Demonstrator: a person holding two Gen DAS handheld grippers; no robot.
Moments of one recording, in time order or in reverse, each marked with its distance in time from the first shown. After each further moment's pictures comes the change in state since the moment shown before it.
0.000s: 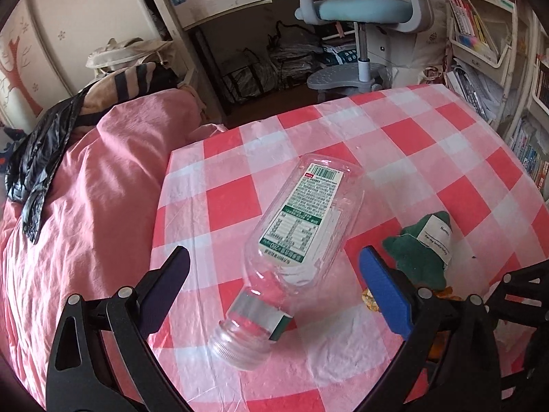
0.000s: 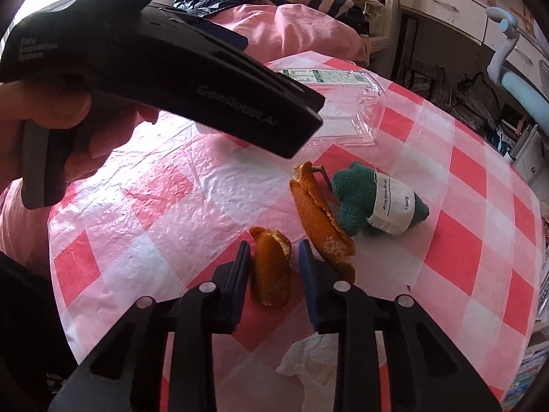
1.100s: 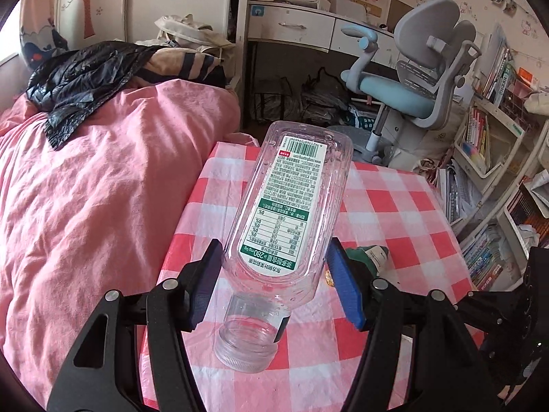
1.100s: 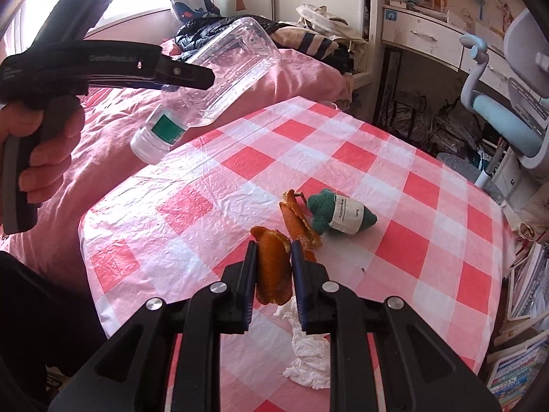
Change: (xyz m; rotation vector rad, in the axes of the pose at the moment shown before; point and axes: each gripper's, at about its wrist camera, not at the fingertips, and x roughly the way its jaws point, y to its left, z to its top) left arm -0.118 0.064 -0.055 -0.414 -0.133 -0.121; right arm -0.071 0.003 -0.012 0.000 -0.148 -0.040
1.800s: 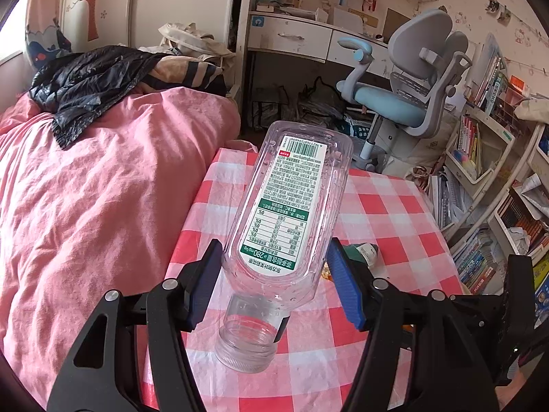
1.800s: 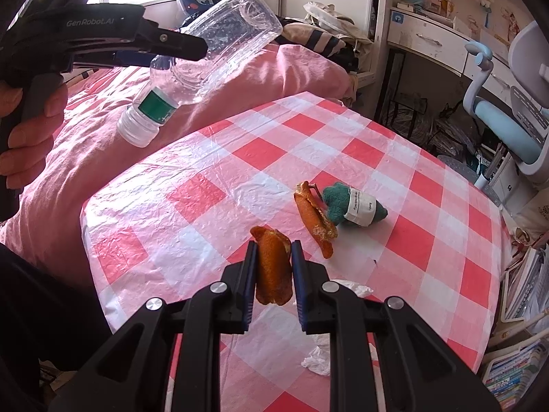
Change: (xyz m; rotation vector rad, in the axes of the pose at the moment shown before) left arm -0.032 0.006 -0.007 -0.007 -0.036 -0.018; right arm 0.000 0.020 -0.007 -0.037 0.020 -0.024
